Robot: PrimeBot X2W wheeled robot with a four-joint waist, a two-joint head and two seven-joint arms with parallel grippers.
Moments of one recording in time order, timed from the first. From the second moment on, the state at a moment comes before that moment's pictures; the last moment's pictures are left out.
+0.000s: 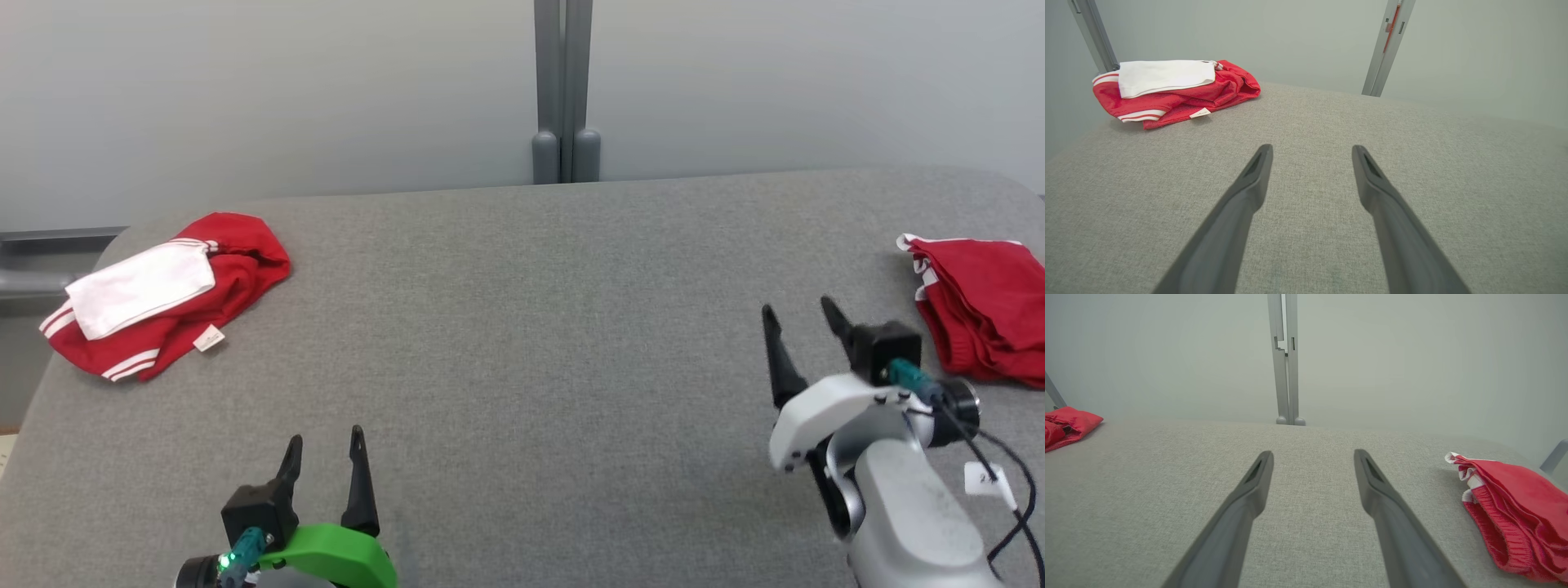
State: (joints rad) left arm -0.09 0.18 -0.41 0.35 -0.52 0.25 -0.26; right arm -0.42 -0.12 0.06 0.71 0.10 0.13 -0.26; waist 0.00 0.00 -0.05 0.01
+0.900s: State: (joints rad) left arm -0.01 0.13 -0.40 0.30 -0.46 0.20 -0.26; right arm 0.04 -0.05 0.05 0.19 0.16 0.13 -0.18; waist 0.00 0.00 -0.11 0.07
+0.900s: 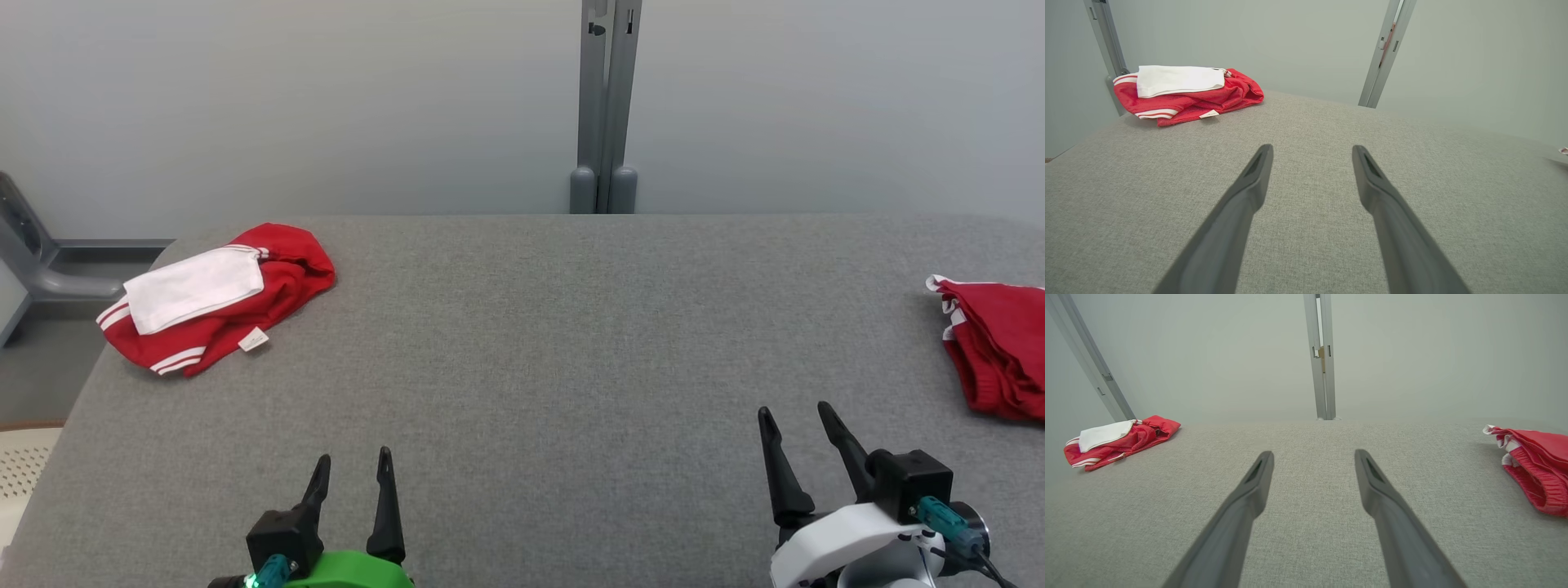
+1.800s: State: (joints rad) left arm -0.06 0.17 -0.40 0.27 -0.44 0.22 -0.25; right arm 0.04 -0.05 0.06 0.19 0.19 0.13 -0.19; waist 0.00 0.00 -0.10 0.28
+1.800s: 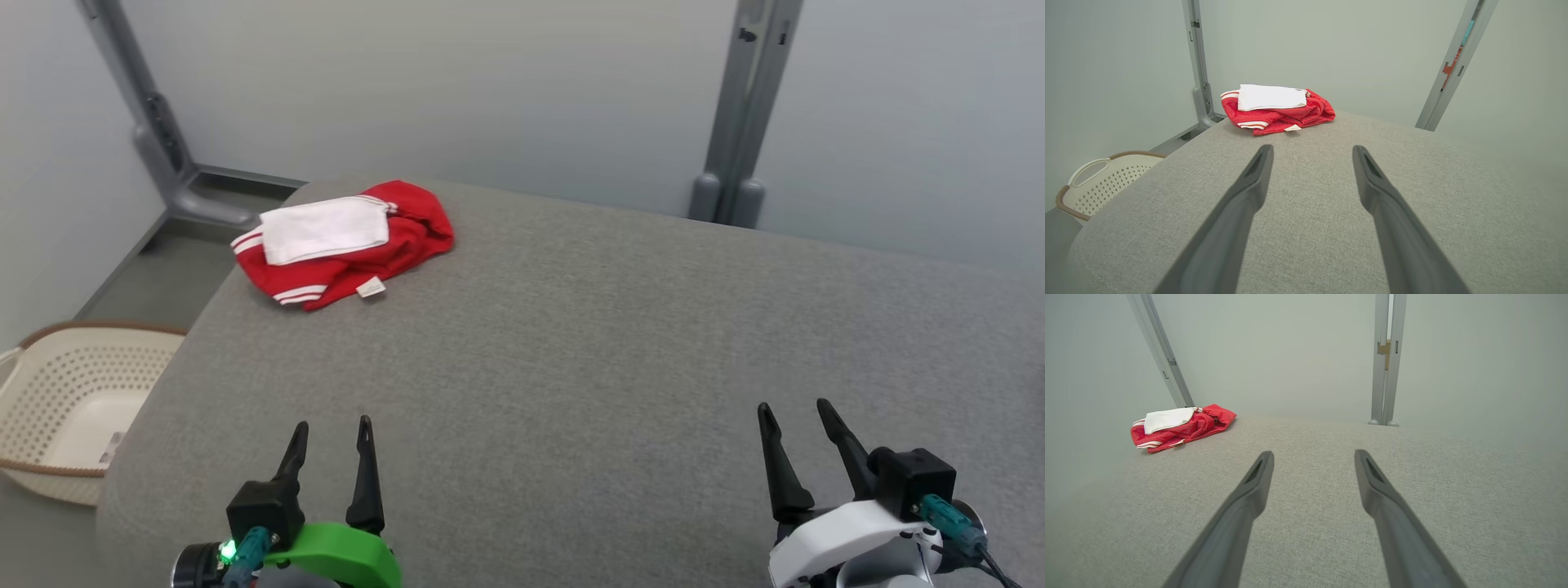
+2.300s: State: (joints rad) left arm -0.03 0.19 -0.32 0.18 -0.45 0.26 -0.26; right arm -0.10 -0.05 0.17 0.27 0.20 0.13 -0.21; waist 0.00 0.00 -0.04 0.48
